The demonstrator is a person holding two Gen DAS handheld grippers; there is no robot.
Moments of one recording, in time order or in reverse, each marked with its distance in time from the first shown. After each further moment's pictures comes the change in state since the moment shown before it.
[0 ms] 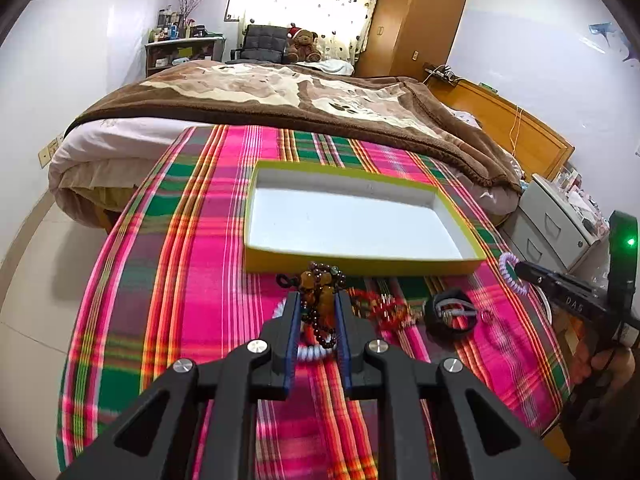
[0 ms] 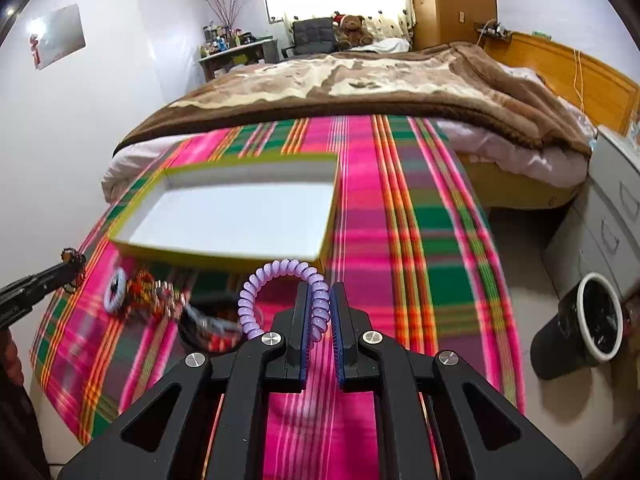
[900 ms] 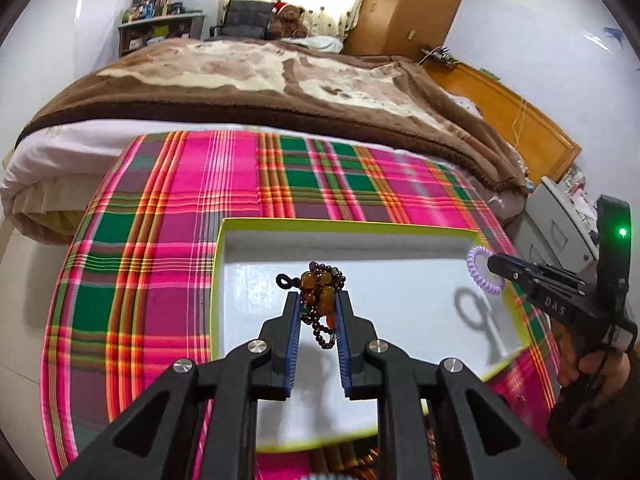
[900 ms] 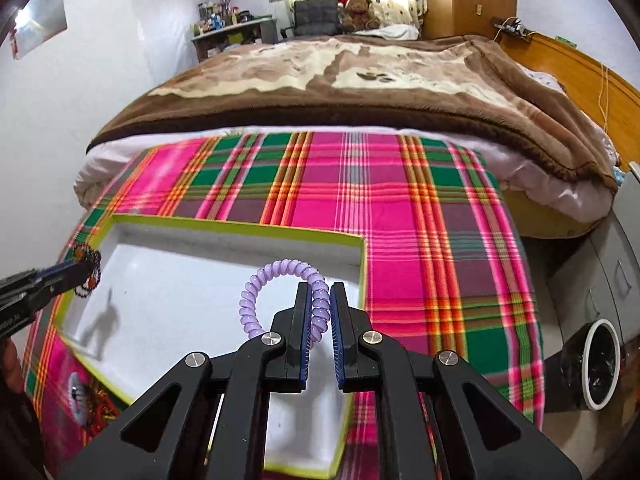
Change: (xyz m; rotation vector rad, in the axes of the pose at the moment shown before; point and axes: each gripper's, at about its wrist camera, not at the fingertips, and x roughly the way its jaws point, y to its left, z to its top) left arm 0.111 0.013 0.085 0.001 0.115 -0.066; right arm 0.114 0.014 0.091 -0.037 0.097 -0.029
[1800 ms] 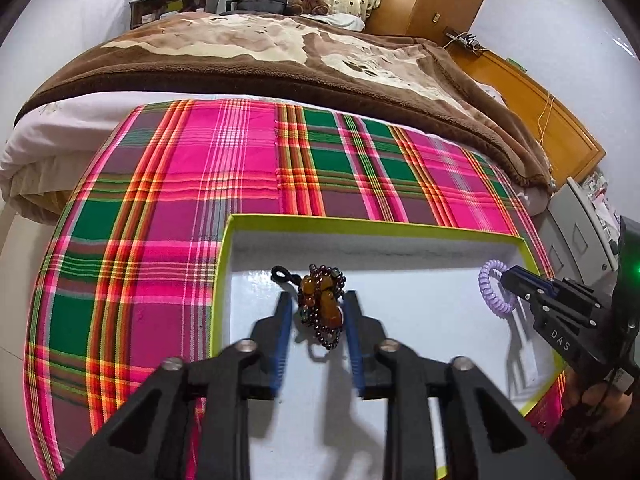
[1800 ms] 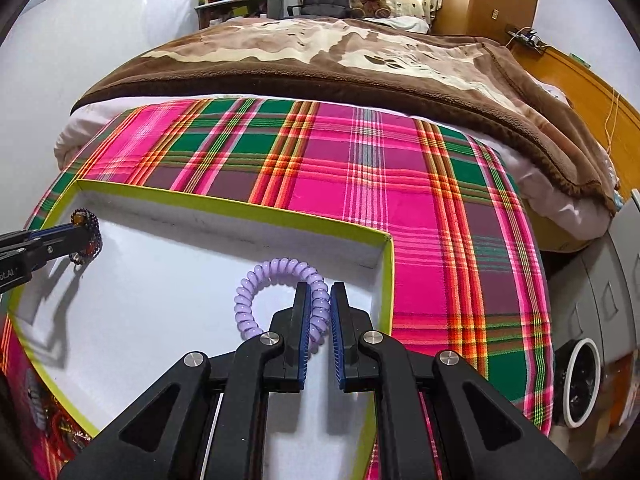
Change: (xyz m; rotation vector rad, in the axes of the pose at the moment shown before) left arm 0.040 0.012 0.010 -0.046 0.073 0.048; right arm 0.036 0.017 0.000 -0.085 0.052 -0.074
